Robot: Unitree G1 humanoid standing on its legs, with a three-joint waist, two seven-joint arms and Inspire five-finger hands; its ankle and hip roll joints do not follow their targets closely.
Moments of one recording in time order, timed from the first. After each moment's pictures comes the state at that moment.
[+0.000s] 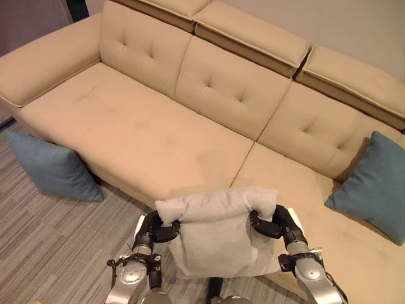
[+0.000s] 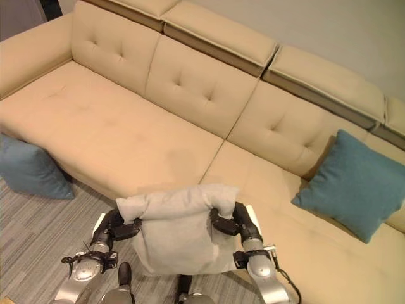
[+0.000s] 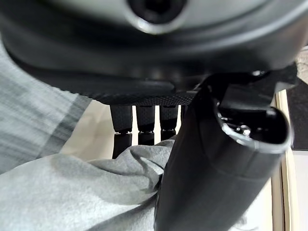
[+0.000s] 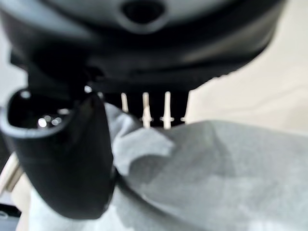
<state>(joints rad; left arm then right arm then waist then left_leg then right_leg) 0.07 0.37 -0.29 0.38 -0.31 -0.15 0.21 0.09 -0.34 0.19 0.28 0.06 -0.11 -0.16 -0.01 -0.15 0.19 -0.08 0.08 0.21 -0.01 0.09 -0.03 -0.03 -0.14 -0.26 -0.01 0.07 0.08</state>
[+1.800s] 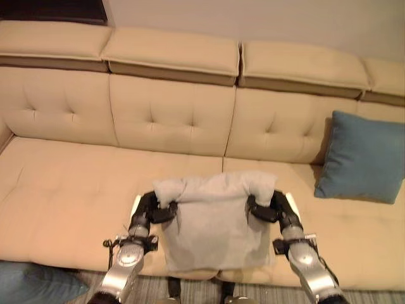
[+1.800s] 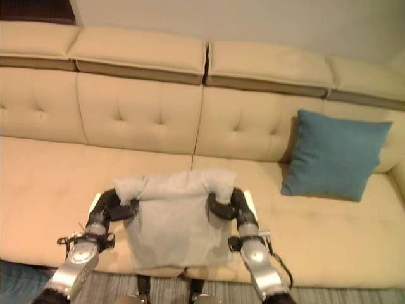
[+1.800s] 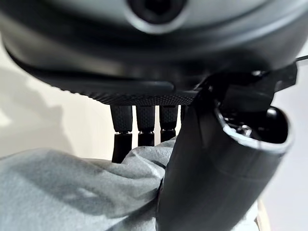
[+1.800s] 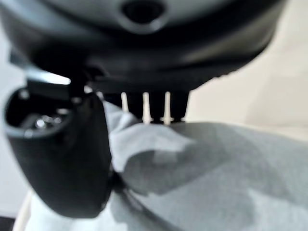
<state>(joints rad) -0.17 0.39 -0.31 0.34 -0.31 -0.13 0.28 -0.17 -0.38 0.19 0.32 0.05 -0.09 -0.27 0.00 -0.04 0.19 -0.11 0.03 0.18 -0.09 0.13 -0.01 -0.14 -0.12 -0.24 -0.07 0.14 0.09</state>
